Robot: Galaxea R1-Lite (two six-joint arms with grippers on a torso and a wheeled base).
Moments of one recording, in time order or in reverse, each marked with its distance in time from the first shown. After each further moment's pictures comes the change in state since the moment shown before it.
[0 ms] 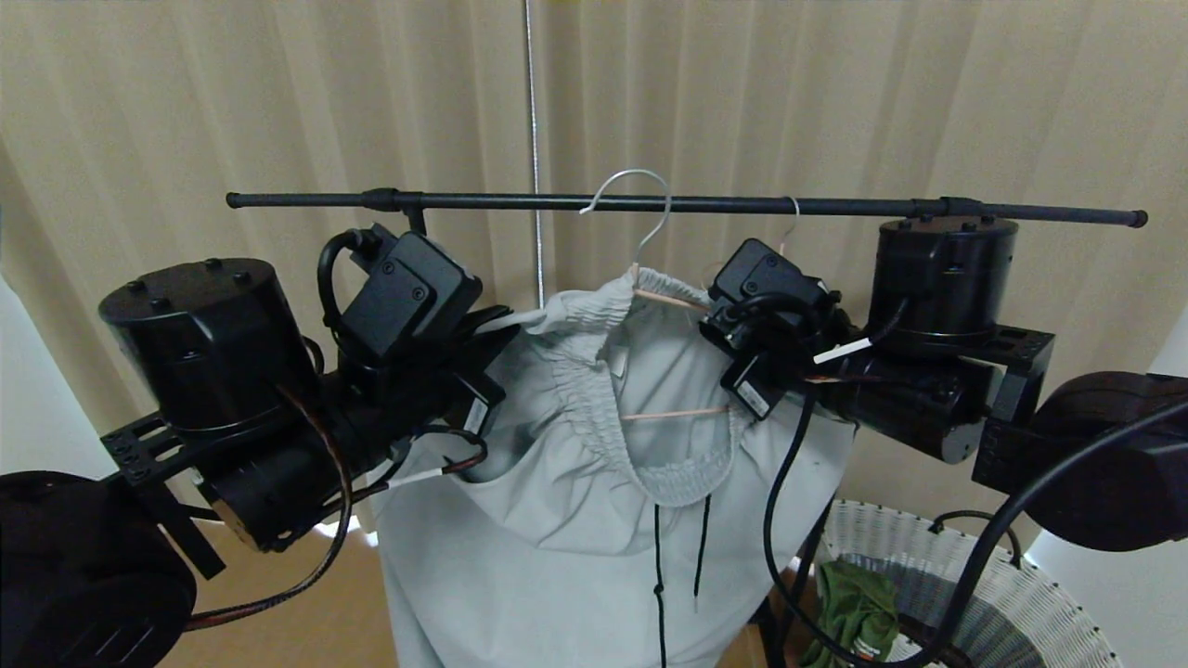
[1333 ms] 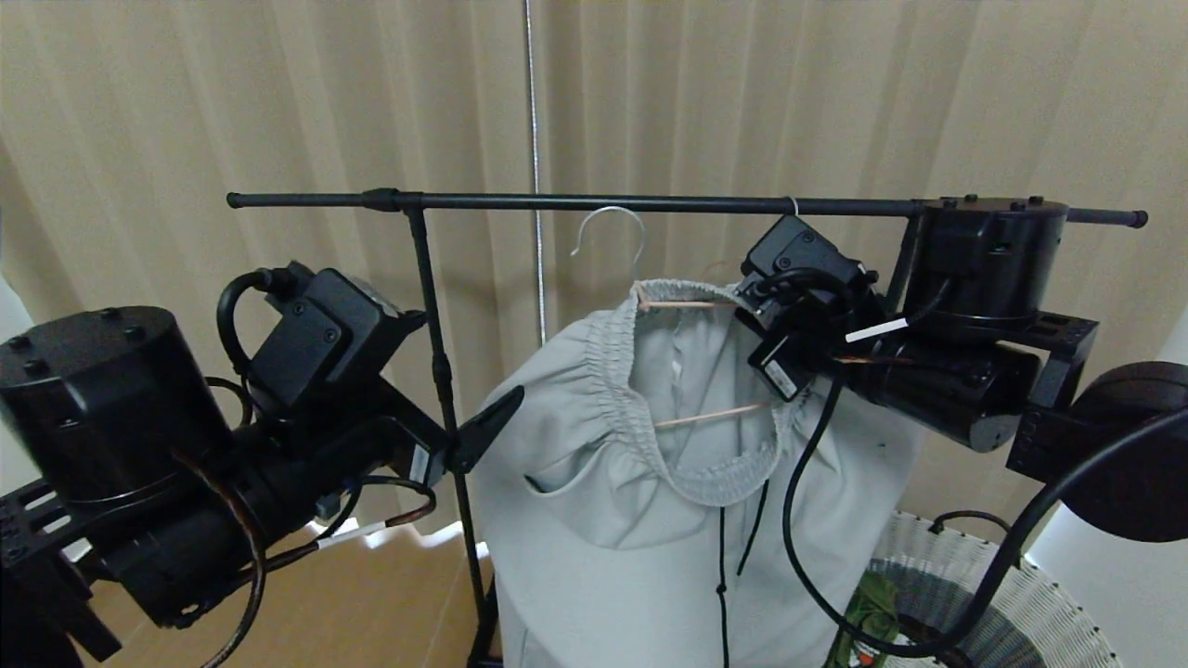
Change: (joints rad) left arm 0.023 -0.124 0.161 0.008 -0.008 -0.067; right arm -0.040 -0.043 0.007 -0.001 -0.067 0.004
